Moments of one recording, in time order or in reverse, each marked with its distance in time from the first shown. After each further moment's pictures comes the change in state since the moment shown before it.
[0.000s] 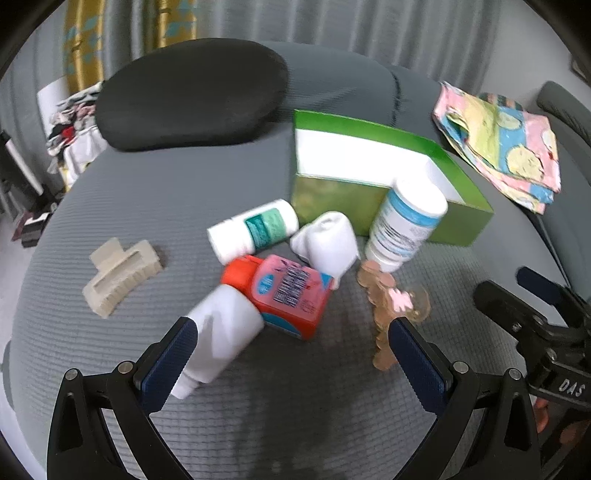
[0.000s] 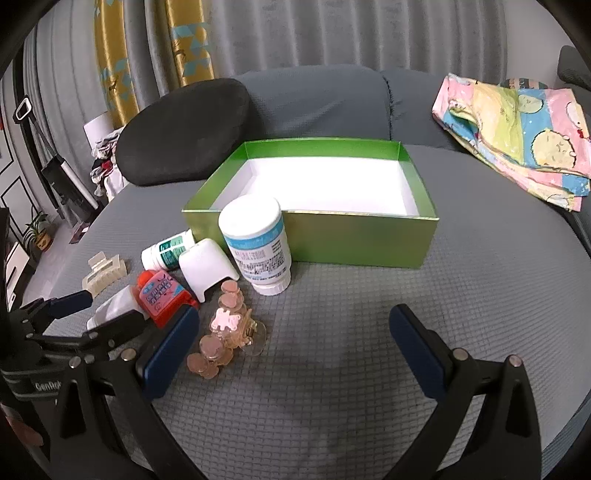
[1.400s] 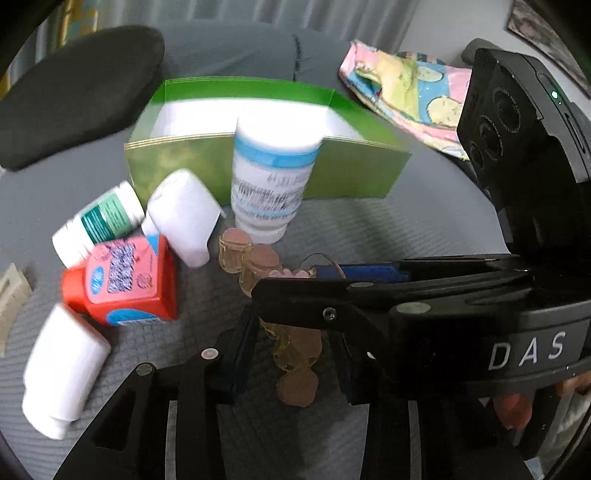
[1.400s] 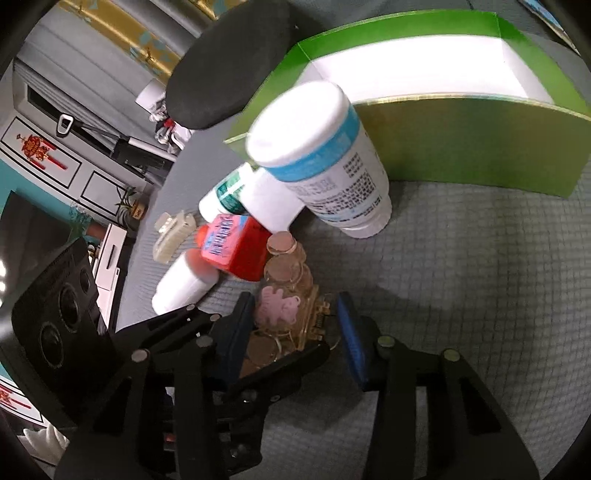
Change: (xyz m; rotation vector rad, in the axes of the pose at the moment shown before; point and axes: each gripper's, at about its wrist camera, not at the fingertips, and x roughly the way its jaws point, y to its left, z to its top) left arm 0.033 -0.058 -0.005 0.177 0.059 -0.280; right arm 0.070 -0.004 0.001 0.121 0.329 0.463
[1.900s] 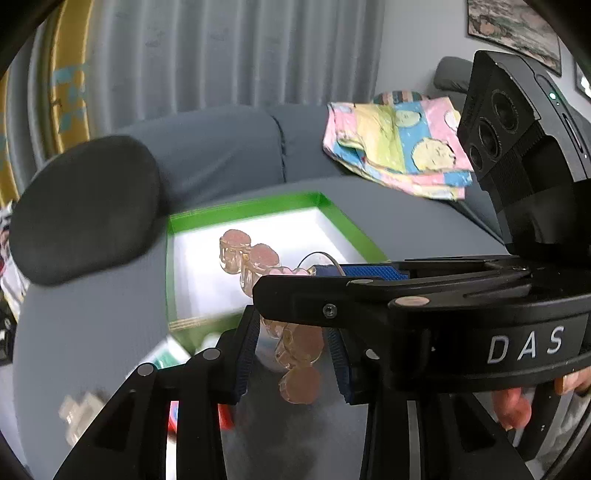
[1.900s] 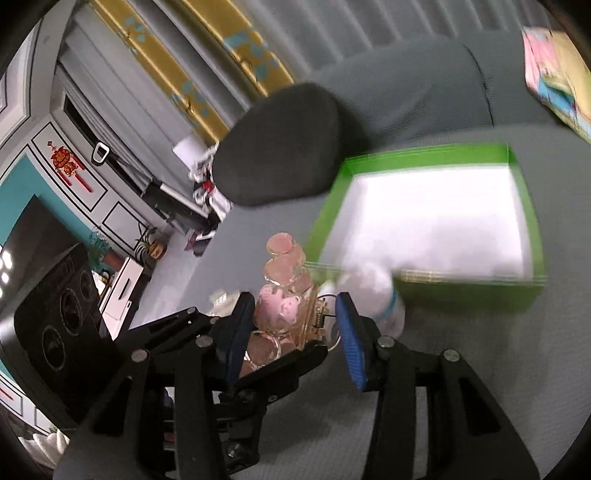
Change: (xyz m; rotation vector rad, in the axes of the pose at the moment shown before) left arm -0.063 -0.016 0.090 0.152 -0.203 0.077; right arm -0.072 0.045 0.070 -0.108 -0.246 0.026
